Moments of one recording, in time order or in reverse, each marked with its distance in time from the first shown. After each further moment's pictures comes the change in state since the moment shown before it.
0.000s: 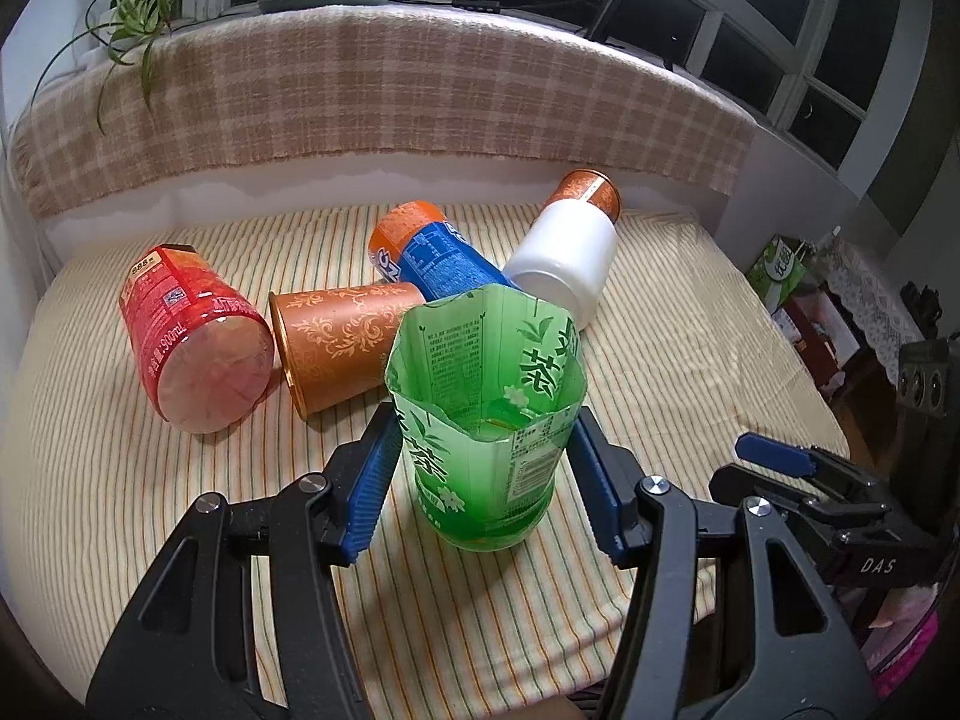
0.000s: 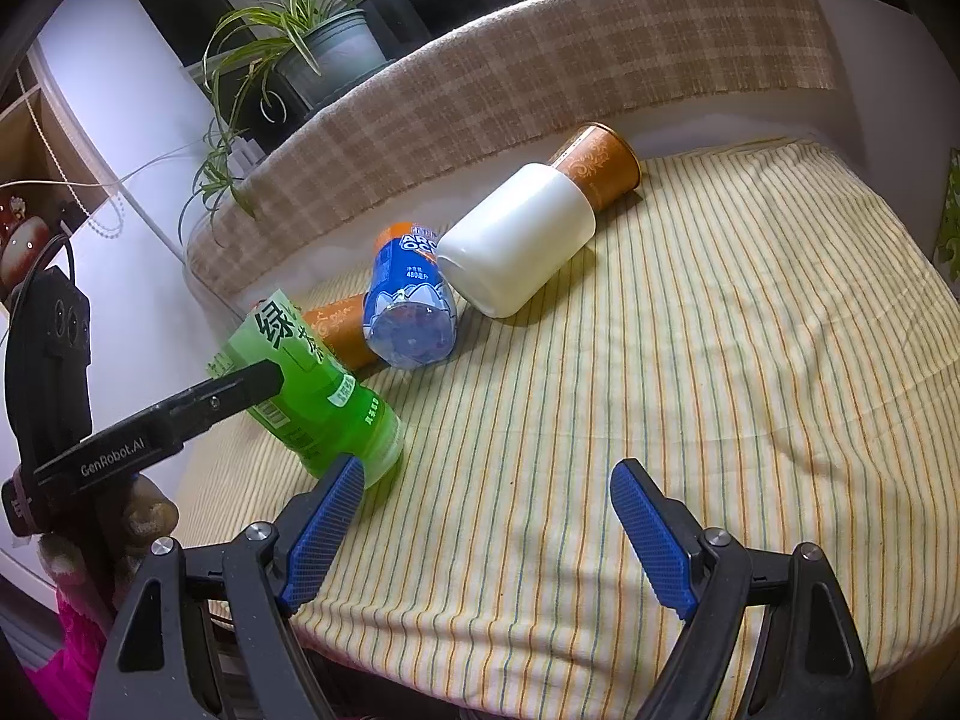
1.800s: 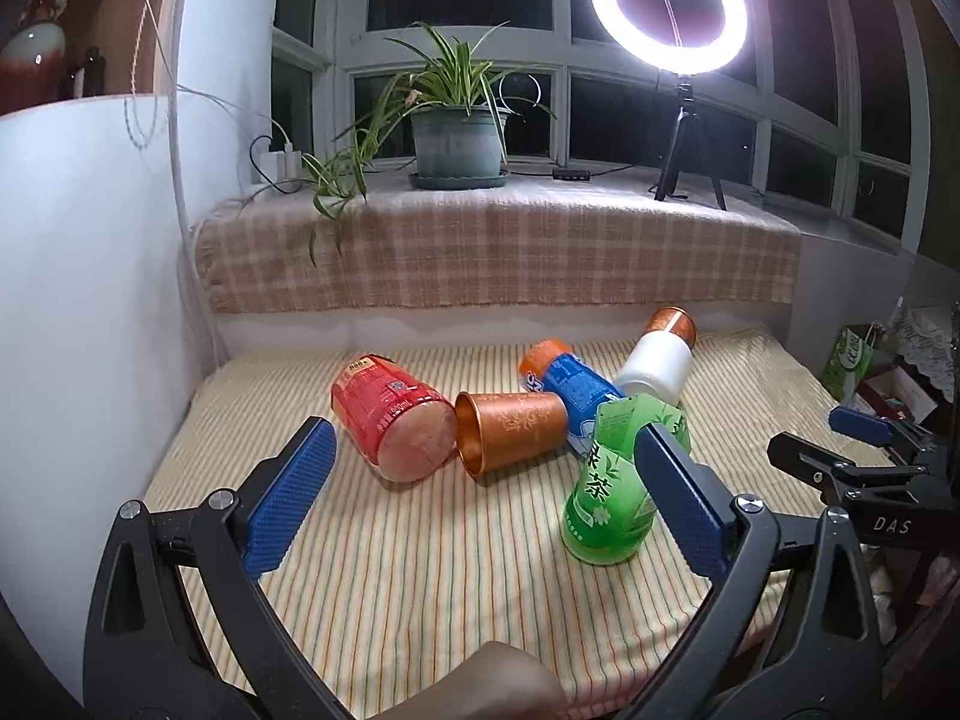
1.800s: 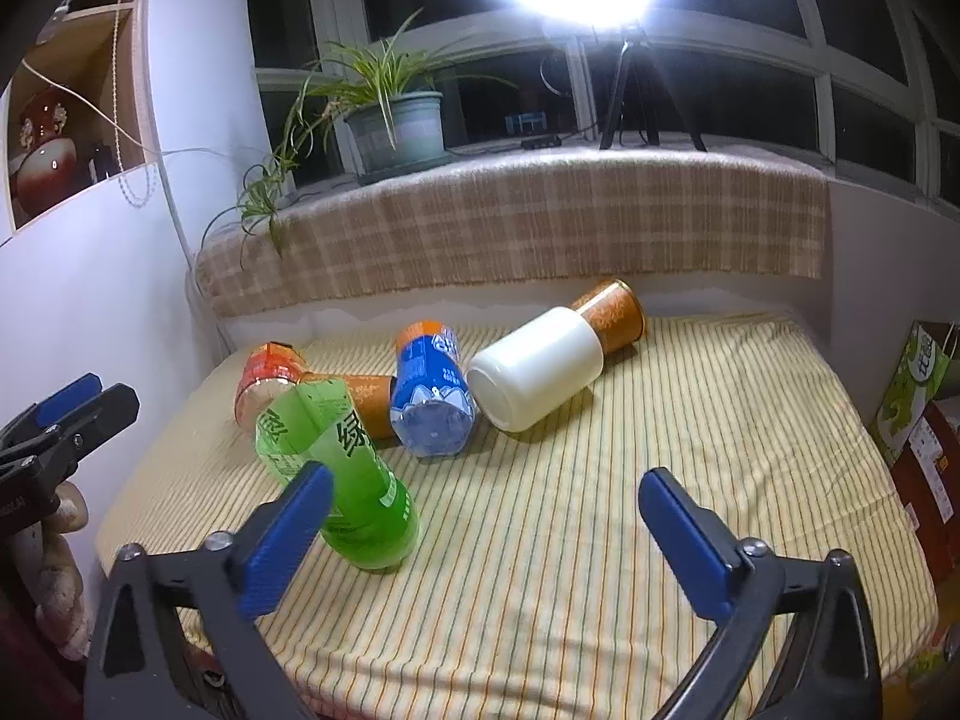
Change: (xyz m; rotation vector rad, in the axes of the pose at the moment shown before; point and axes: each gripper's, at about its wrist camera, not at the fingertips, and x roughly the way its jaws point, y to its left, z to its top) left arm -0.110 0.015 -0.045 0.005 -0.399 0.287; right arm -0.042 0.063 0.000 -0.249 -0.270 -0.173
